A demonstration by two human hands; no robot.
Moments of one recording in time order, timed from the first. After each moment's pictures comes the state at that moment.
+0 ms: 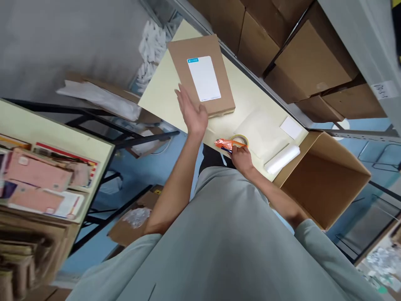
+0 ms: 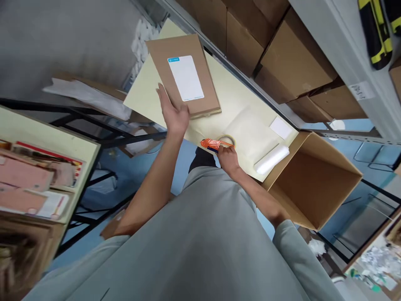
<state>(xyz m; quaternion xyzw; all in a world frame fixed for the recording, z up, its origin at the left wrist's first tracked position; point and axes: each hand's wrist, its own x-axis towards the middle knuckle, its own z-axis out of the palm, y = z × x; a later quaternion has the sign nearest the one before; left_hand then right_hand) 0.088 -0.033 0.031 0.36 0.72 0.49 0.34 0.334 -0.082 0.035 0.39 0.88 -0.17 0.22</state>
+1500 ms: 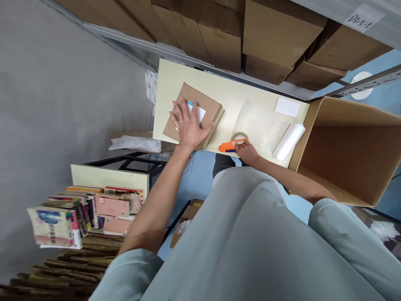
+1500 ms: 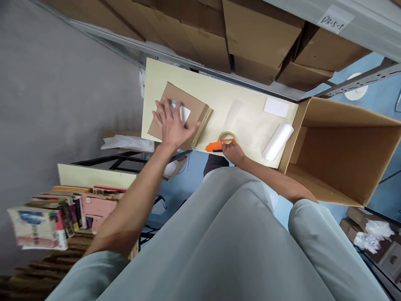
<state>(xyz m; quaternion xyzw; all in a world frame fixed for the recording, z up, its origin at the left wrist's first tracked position) 0.062 -0.040 0.031 0.62 0.74 0.17 0.19 0.352 -0.080 0.037 0.29 0.92 -0.14 0.22</state>
